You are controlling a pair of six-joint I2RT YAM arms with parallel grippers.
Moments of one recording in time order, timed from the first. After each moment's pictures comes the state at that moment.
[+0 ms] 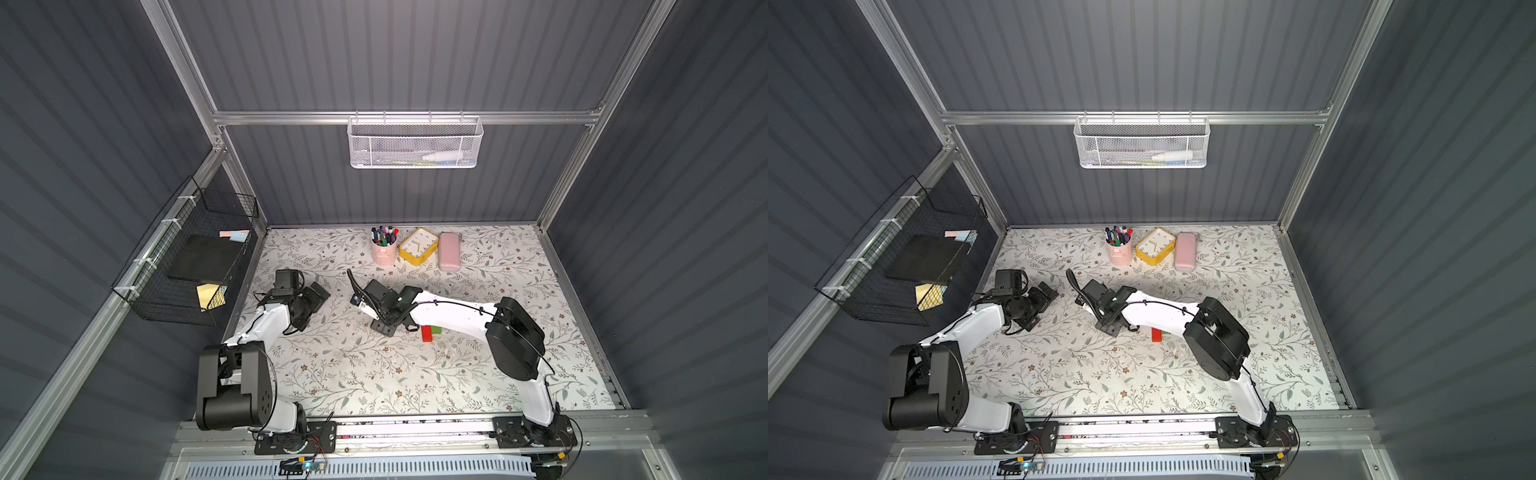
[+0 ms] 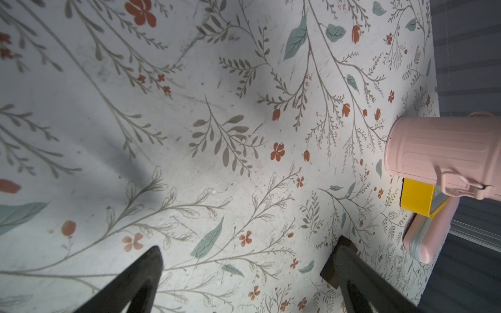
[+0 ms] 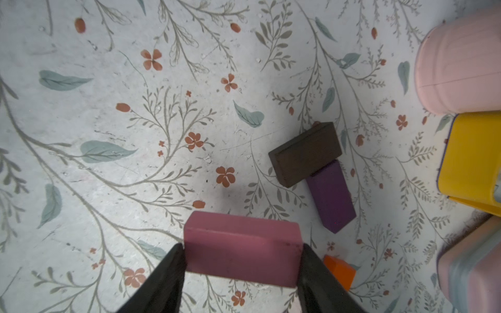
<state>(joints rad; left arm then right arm) 0.05 1.45 0.81 -0.34 0.24 -0.82 1.05 2.08 1.60 -0.68 0.23 -0.24</state>
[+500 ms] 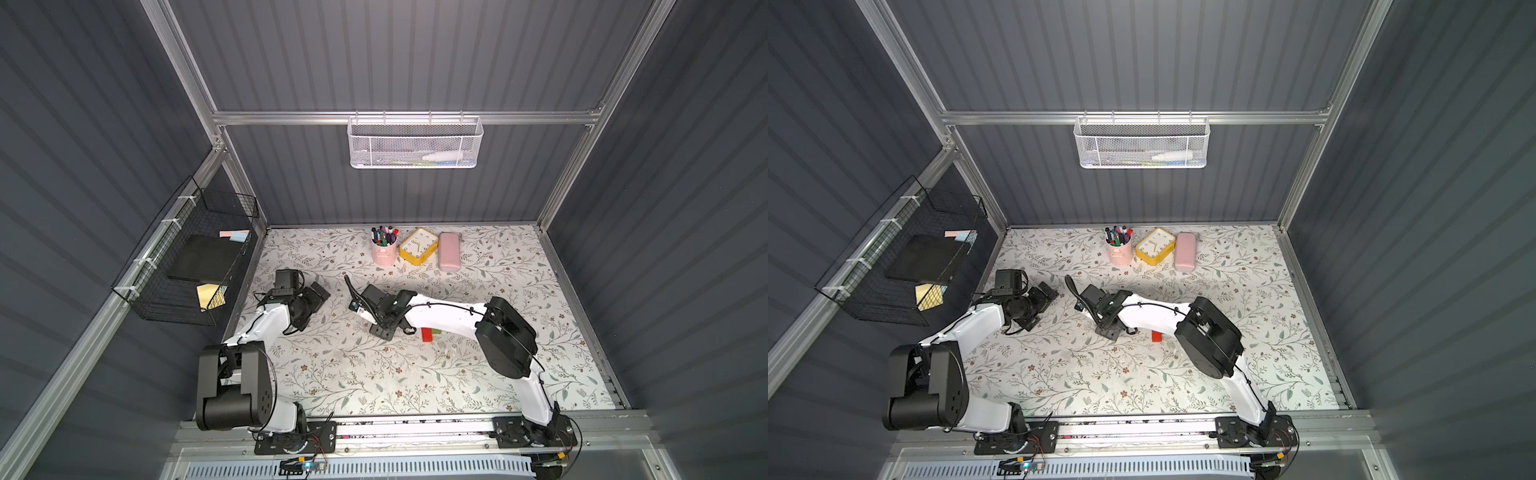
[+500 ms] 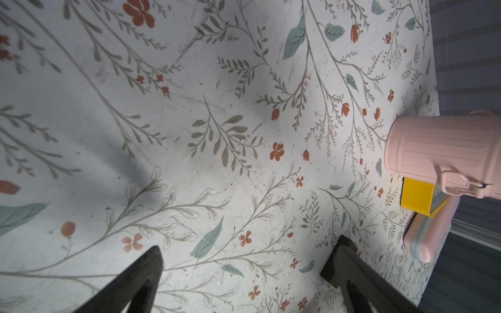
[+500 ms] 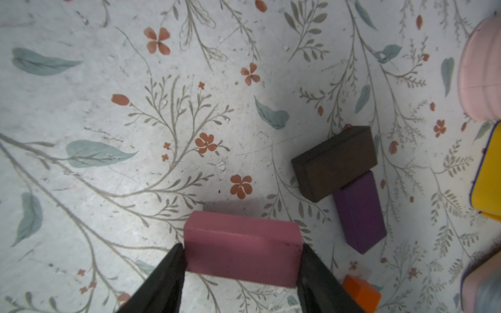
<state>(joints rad) 0.05 1.45 0.81 -0.34 0.24 -0.82 1.05 2.13 1.60 -0.66 0.22 -0.25</state>
